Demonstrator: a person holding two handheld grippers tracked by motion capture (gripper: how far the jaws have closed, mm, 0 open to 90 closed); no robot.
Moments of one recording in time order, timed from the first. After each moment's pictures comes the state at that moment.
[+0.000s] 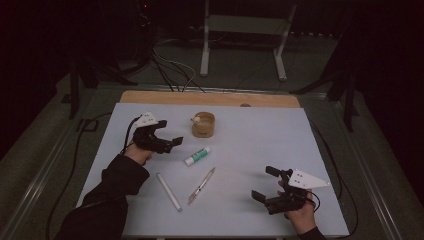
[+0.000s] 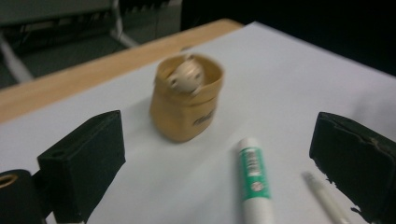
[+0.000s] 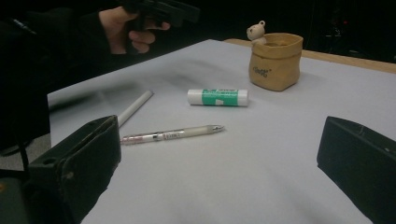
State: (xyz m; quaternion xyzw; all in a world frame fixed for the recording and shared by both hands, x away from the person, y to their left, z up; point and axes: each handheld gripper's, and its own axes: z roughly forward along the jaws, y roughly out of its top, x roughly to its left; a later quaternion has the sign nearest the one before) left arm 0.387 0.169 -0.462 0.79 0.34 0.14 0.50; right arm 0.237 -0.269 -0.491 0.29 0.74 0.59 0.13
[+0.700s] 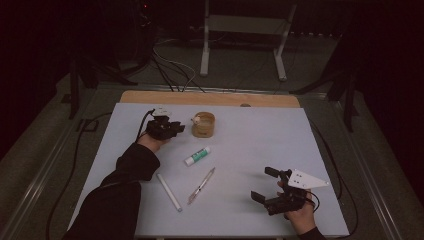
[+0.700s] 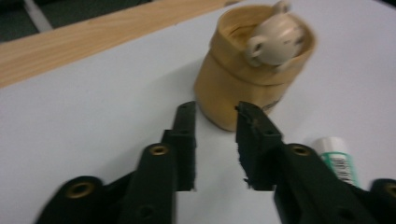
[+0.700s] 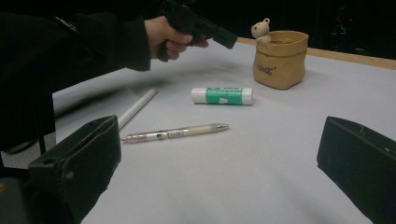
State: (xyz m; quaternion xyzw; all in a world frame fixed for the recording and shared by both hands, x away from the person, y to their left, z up) left arm 0.444 0.148 -0.497 0.81 0.39 0.13 0.42; right arm 0.237 -0.268 -0.492 0.29 0.74 0.59 0.12
